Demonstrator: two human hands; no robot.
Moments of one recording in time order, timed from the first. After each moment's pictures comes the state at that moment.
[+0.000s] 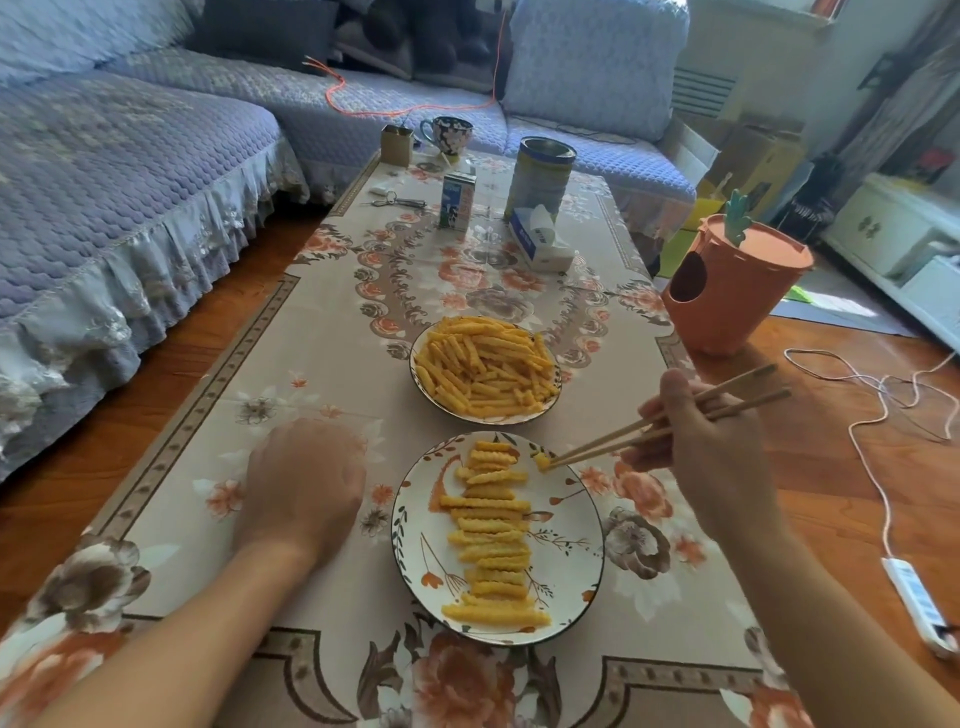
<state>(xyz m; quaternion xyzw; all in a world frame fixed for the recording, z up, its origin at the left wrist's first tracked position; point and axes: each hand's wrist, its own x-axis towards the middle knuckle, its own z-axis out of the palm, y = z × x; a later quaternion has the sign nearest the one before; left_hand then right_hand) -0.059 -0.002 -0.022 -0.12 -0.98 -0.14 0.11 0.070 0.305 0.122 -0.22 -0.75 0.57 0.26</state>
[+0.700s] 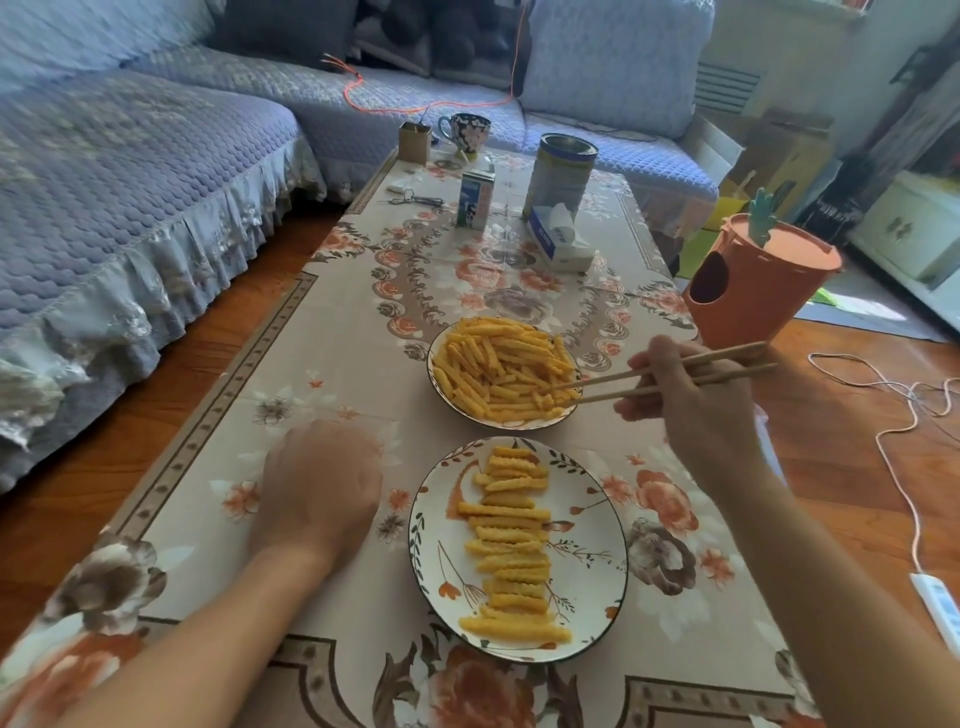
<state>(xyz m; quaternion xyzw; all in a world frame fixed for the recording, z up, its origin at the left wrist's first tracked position) -0.058 -0.001 -0.022 -0.12 -0.98 -0.14 0.12 0.019 0.309 0.120 -0.14 -0.77 0.56 0.27</state>
